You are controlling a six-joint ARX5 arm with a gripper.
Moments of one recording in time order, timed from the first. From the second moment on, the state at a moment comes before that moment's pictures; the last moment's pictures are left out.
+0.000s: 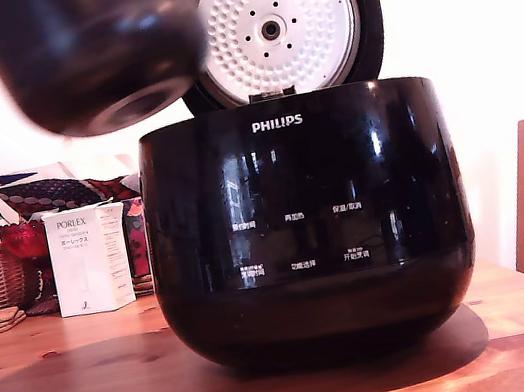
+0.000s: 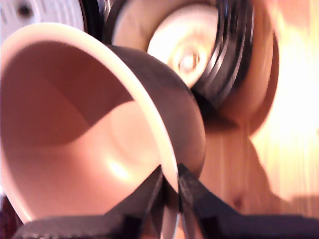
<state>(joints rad) -0.66 1.16 1.41 -1.05 0.07 0.99</state>
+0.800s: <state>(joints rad) -0.81 1.44 1.54 -0.95 0.10 1.02</state>
